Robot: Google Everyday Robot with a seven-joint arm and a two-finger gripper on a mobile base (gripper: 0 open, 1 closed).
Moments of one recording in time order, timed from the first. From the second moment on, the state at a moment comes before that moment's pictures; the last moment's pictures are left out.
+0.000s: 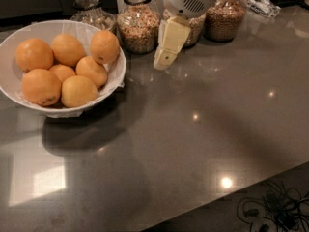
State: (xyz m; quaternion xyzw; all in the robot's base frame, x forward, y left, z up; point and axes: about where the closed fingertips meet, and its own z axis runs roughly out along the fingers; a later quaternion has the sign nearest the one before) arm 0.565 -0.019 1.018 -0.70 0.64 -0.01 0.33
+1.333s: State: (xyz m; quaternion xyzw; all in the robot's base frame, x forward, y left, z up) arm 0.652 0.071 0.979 -0.69 0.61 0.10 0.37
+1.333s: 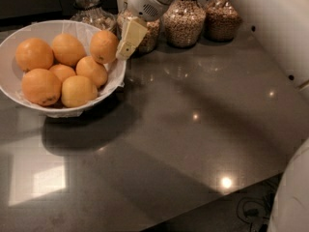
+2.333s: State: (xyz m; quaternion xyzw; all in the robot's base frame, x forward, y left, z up) arm 0.654 0.092 0.963 -0.69 0.61 0.15 0.36
